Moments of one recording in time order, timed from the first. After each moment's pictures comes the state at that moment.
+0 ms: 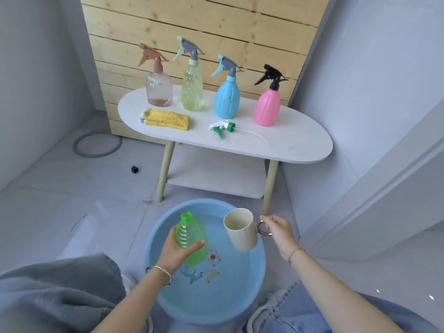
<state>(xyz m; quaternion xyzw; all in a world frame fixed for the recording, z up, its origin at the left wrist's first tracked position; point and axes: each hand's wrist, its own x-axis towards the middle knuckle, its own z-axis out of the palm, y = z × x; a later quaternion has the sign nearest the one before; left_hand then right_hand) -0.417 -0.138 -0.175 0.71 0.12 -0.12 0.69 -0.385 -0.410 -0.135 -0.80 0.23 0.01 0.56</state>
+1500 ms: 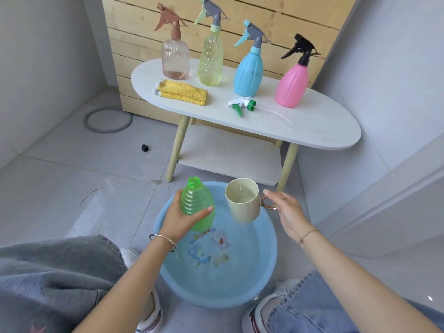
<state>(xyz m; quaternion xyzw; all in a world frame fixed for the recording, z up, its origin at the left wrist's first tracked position) -0.393 -0.123 -0.176 0.73 0.08 -0.02 0.68 -0.369 -0.378 -0.127 -0.70 0.18 0.03 0.69</state>
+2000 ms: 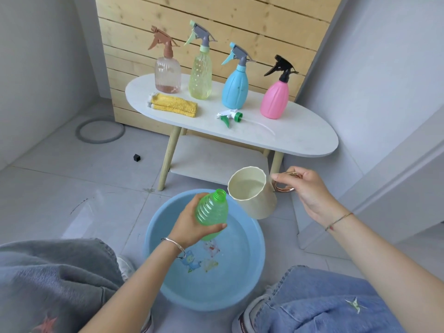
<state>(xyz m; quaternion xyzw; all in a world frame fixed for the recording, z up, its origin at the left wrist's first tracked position) -0.409 -0.157 -0.146 0.79 -0.05 -0.04 0.61 -0.393 -0.391 -0.001 -0.78 0.06 -0.01 0.62</state>
